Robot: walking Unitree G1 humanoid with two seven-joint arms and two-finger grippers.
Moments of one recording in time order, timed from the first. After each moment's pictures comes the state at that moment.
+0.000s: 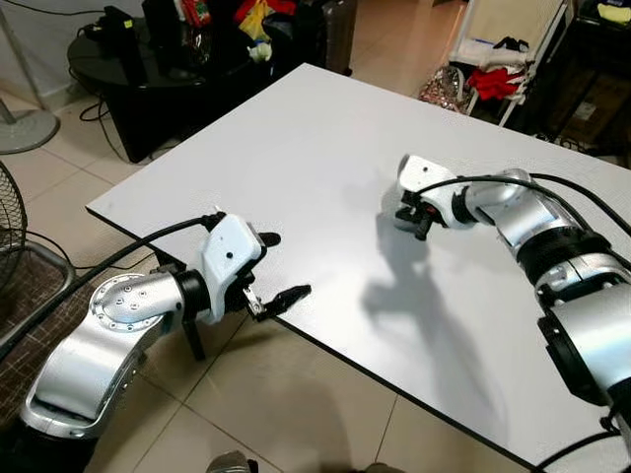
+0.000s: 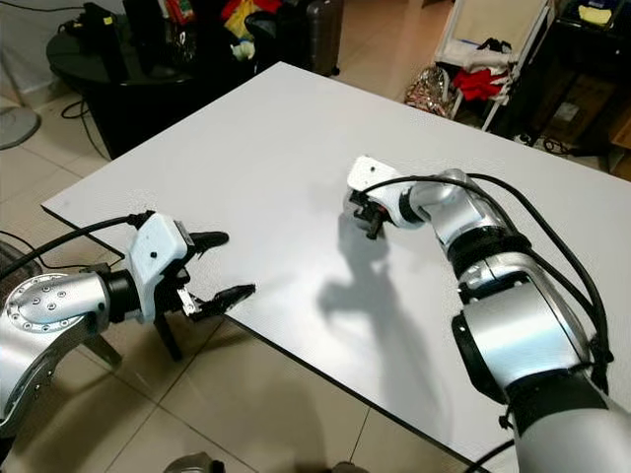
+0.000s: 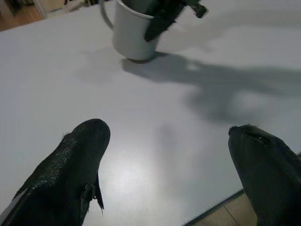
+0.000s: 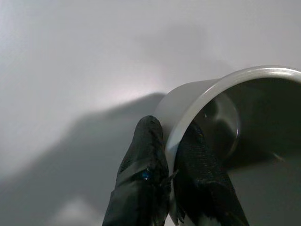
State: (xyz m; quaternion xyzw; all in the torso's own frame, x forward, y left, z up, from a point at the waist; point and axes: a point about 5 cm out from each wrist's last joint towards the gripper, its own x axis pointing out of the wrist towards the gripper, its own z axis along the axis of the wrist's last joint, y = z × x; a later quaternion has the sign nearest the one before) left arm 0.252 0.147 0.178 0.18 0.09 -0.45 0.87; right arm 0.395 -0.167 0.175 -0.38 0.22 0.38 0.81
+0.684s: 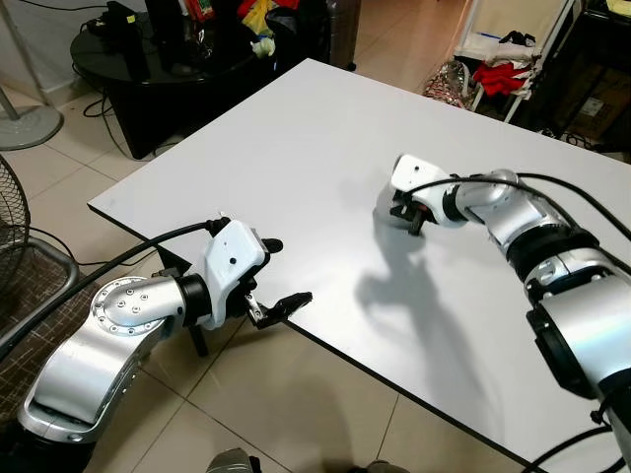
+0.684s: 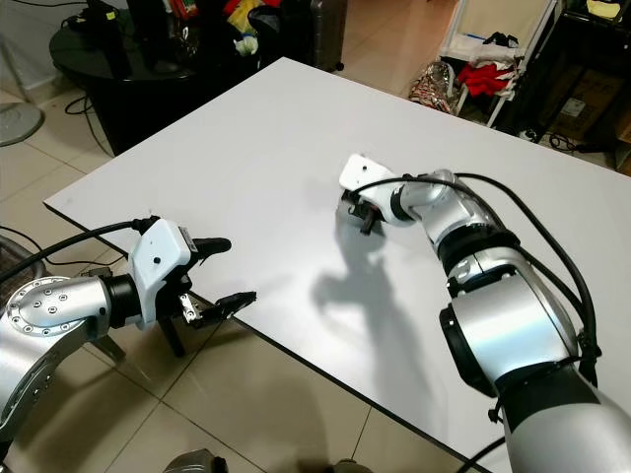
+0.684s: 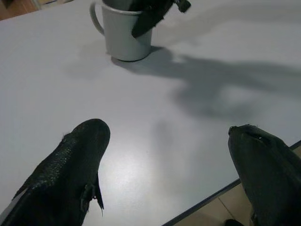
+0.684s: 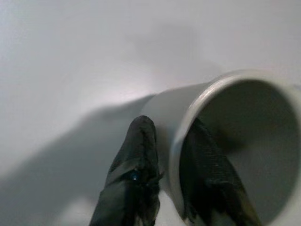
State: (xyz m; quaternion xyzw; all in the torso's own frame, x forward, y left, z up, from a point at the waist) left arm 0.250 0.146 0.177 0.19 0.10 -0.45 0.87; right arm 0.400 -0.160 0.178 -0.40 0.21 0.36 0.82
